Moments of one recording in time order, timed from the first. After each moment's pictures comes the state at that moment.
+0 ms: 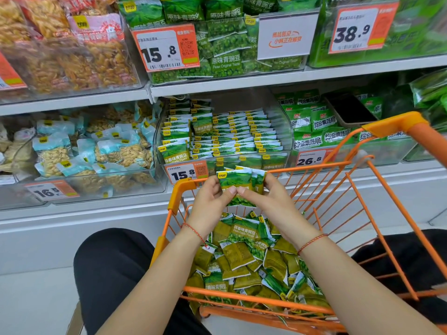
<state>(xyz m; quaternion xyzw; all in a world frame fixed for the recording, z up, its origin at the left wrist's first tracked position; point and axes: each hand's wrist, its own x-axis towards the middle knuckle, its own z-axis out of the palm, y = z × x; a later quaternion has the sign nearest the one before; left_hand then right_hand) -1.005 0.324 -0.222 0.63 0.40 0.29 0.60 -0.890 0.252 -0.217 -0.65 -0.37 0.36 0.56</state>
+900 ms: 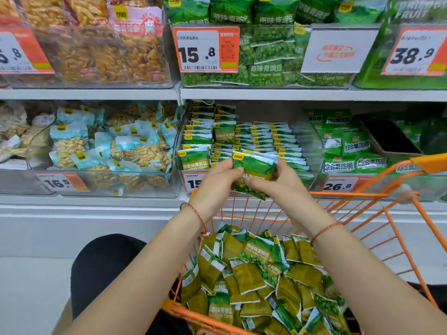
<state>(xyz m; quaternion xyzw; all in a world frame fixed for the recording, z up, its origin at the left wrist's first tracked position) -1.006 0.375 -0.176 0.59 0.40 0.31 0.63 -0.877 0.321 -0.191 -0.65 -0.44 0.35 0.51</state>
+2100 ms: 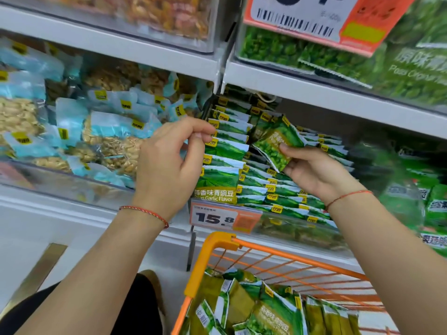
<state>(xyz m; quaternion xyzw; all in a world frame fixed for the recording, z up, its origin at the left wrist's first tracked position) -1.055 0.524 -0.214 0.73 0.37 0.54 0.18 -0.817 0.507 -0.209 -0.57 -0.22 0.57 0.55</state>
